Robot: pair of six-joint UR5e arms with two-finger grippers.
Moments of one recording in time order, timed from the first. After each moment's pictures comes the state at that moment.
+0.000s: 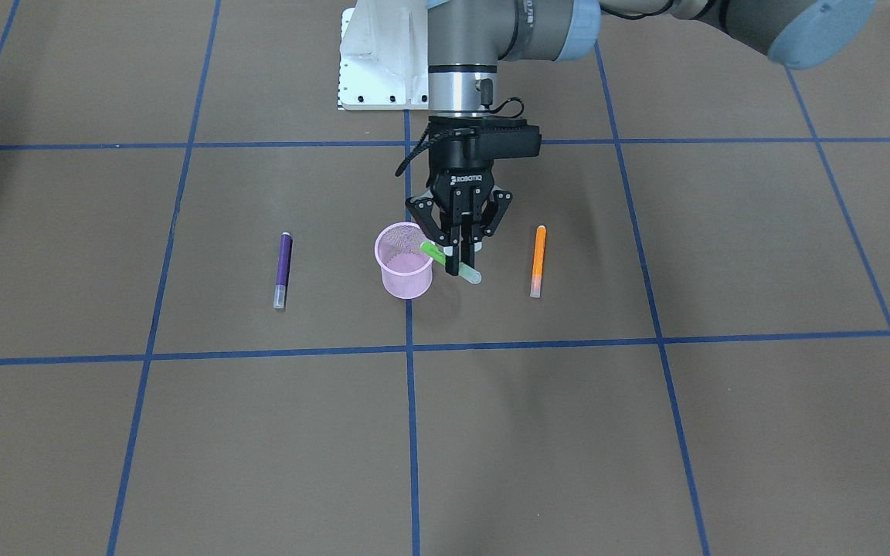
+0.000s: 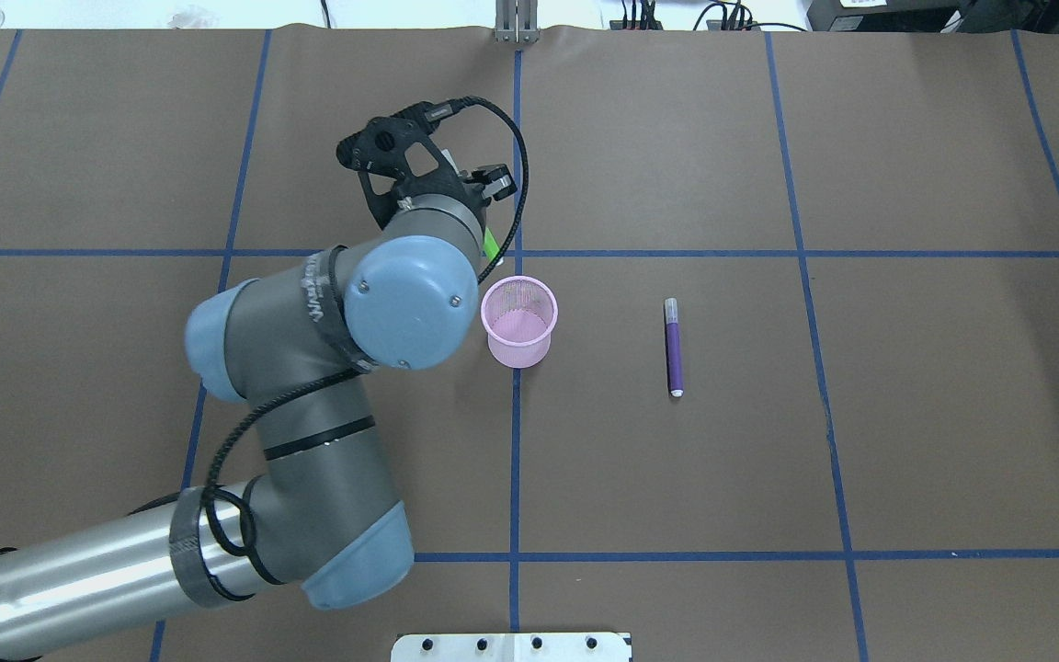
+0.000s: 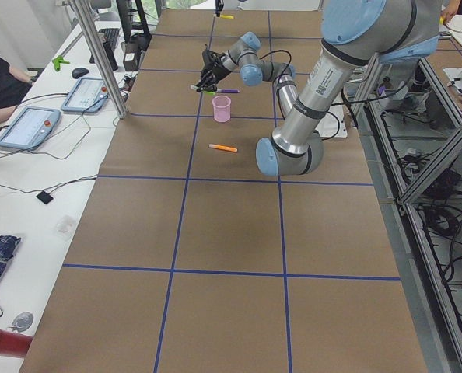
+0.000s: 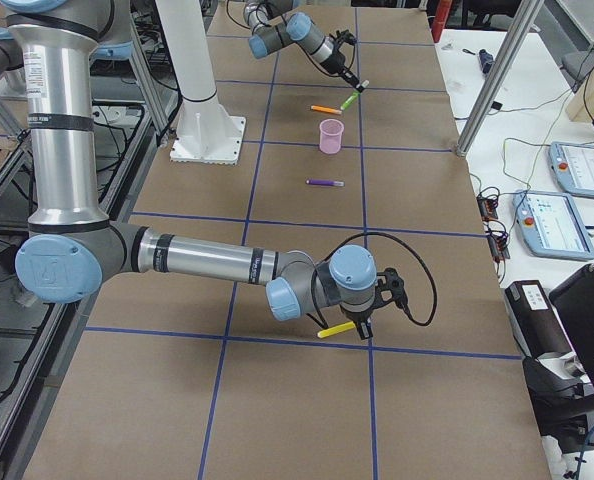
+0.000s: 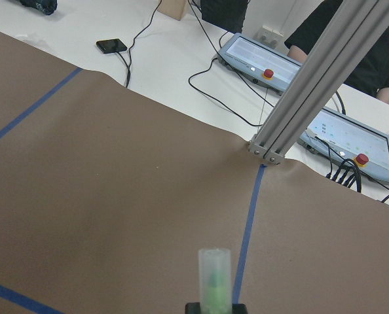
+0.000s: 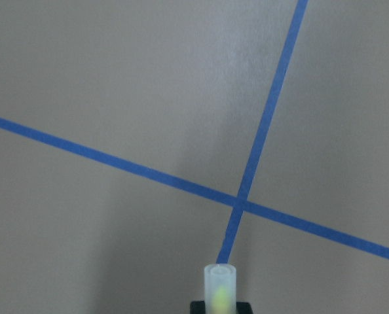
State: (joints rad) left arm -0.44 -2.36 -1.71 -1.66 -1.08 -1.66; right arm 1.49 -1.55 1.44 -1.09 2.38 0.04
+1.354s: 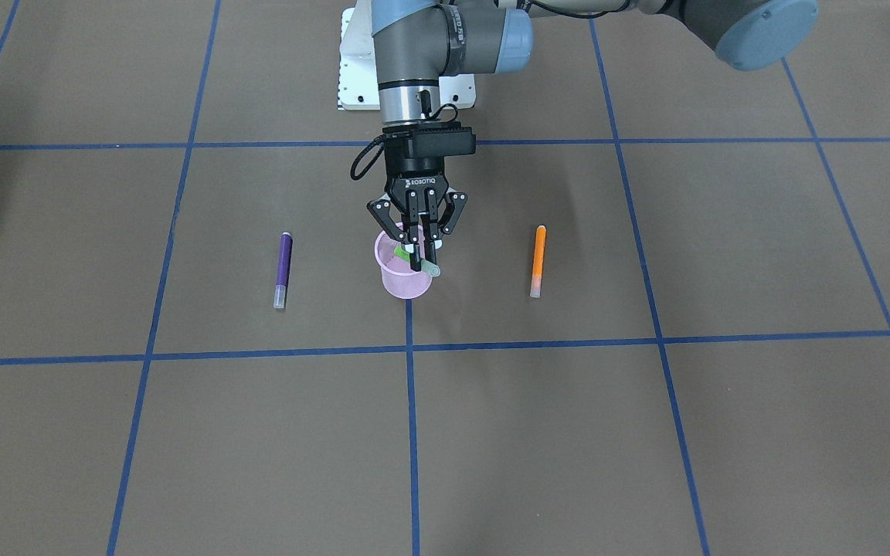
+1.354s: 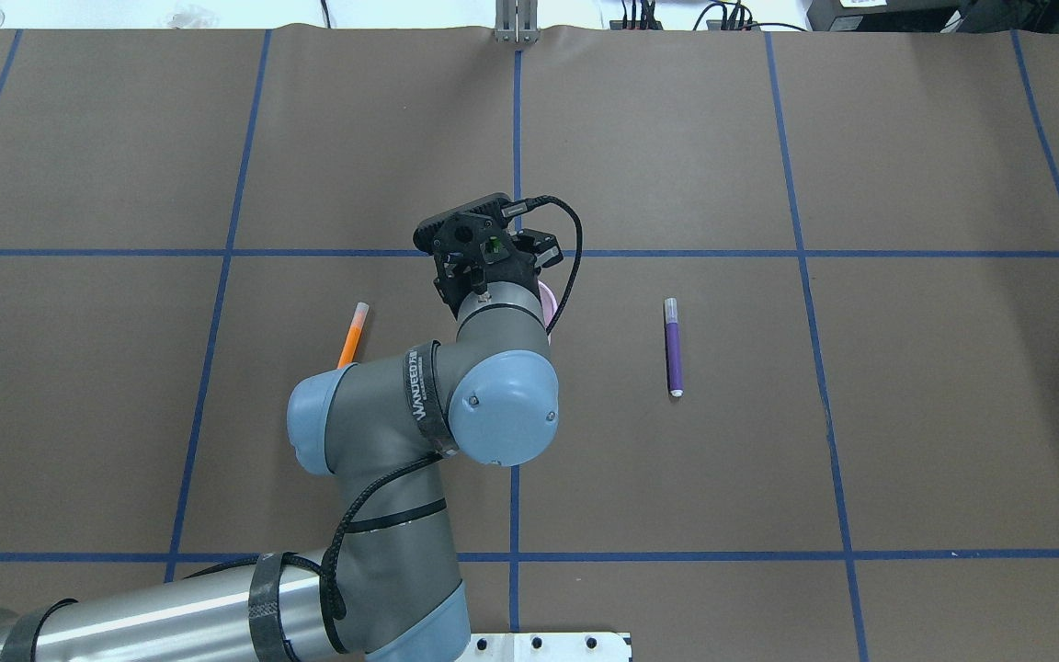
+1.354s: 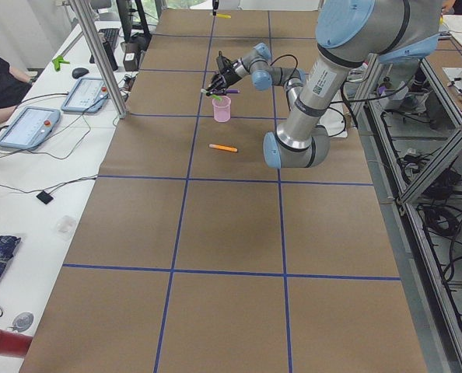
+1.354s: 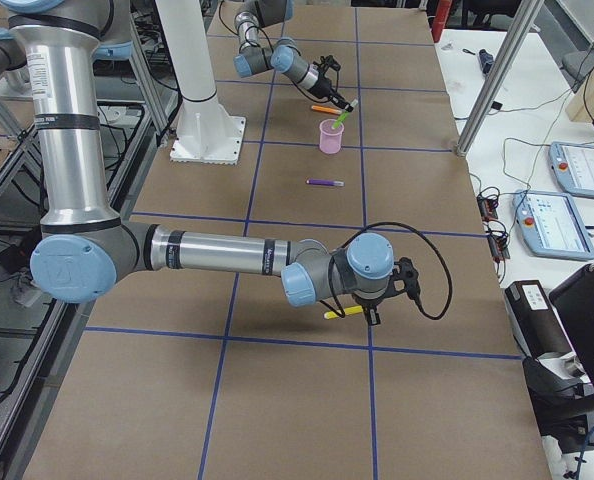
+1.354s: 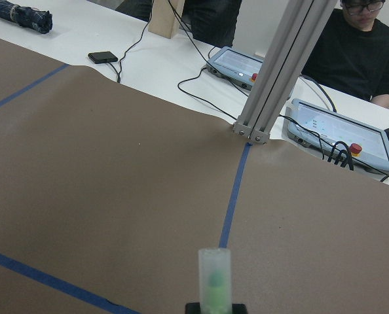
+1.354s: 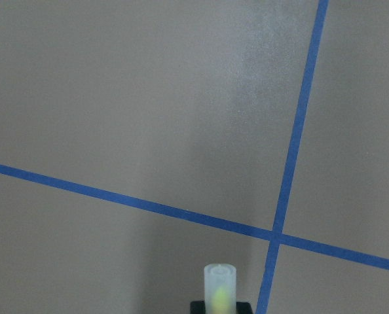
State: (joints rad) left arm -0.33 -2.39 -1.60 -1.66 -0.89 -1.68; right arm 1.50 -1.50 1.46 -1.20 2.45 0.10
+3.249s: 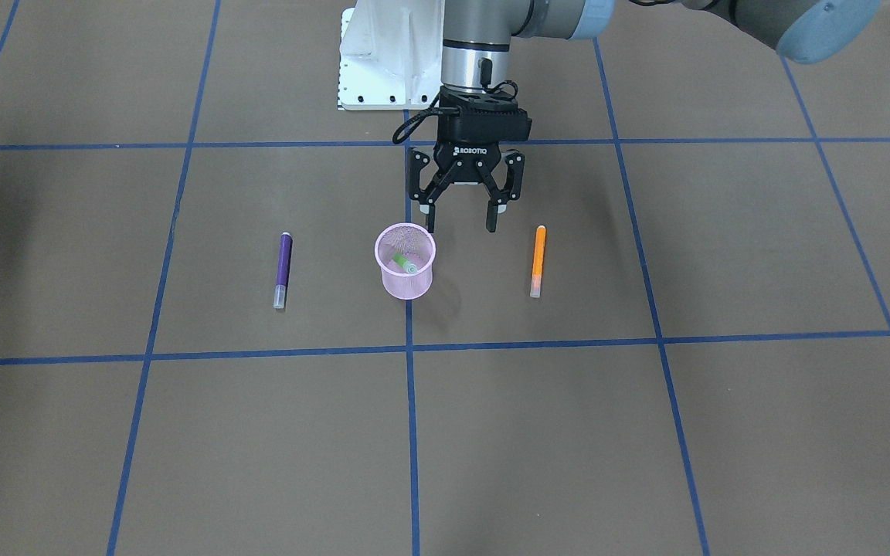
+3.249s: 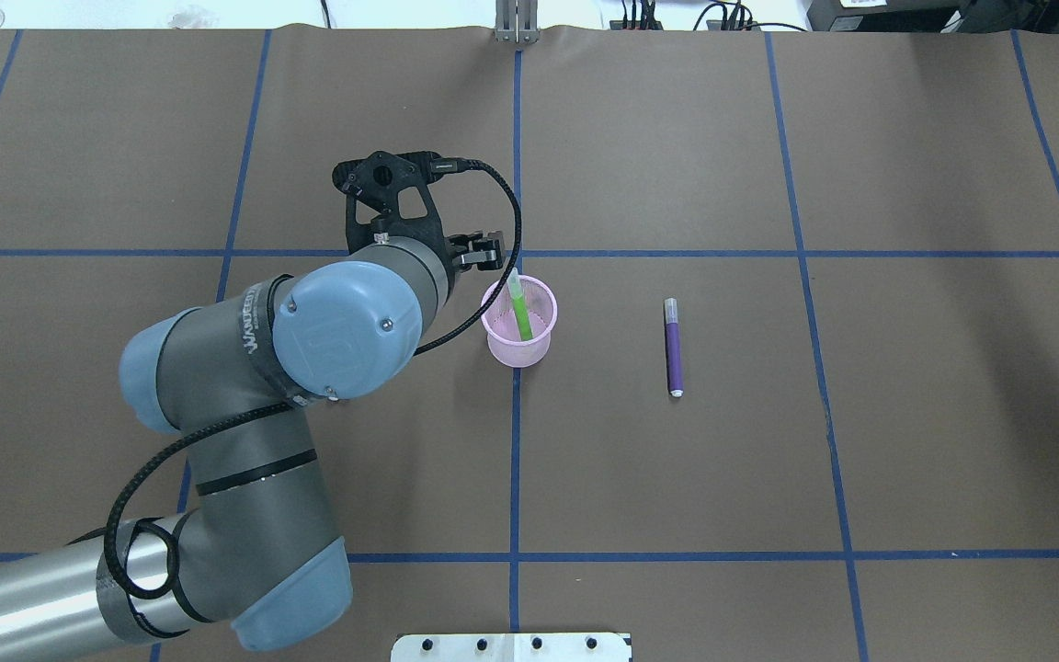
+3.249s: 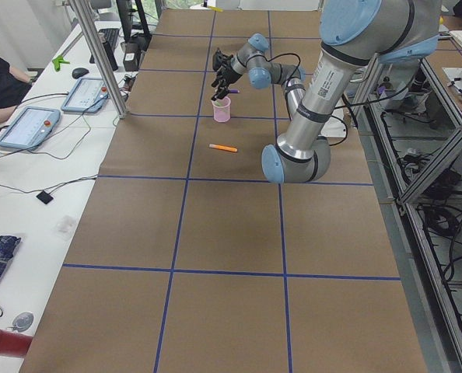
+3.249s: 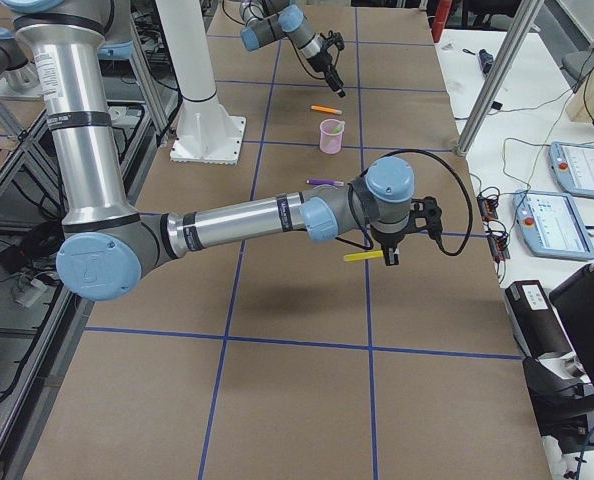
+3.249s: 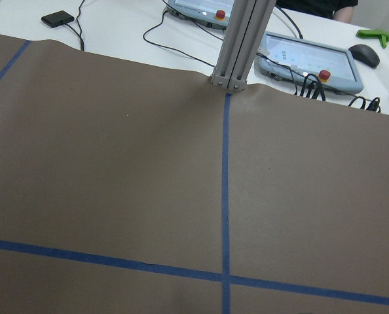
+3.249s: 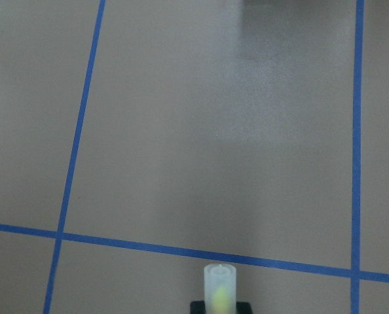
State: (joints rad) left arm -0.46 -2.24 -1.85 -1.62 -1.29 -1.33; right arm 1.49 -1.40 1.66 -1.38 2.46 0.31
